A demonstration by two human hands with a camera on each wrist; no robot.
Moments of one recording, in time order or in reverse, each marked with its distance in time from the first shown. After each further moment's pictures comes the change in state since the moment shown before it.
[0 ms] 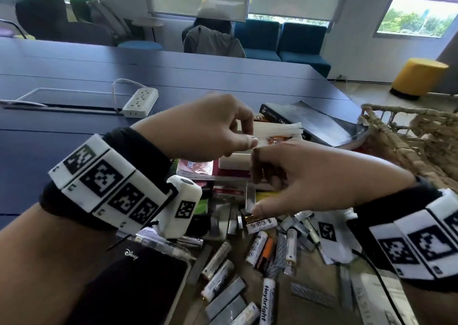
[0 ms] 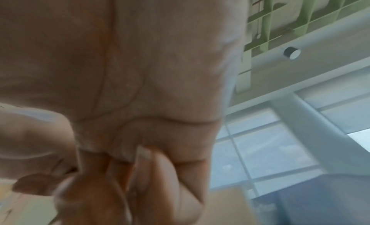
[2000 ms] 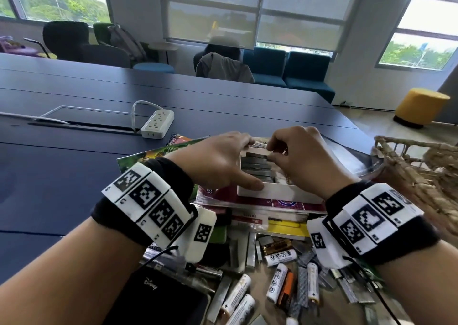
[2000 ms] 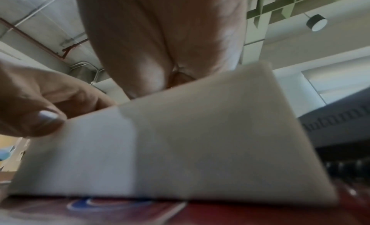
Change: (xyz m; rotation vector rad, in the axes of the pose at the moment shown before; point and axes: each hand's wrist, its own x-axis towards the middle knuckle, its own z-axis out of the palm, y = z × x) left_hand 0.011 -0.041 0.005 0.064 -0.044 -0.133; right_hand 0.088 0.038 0.008 -0.030 0.607 0.202
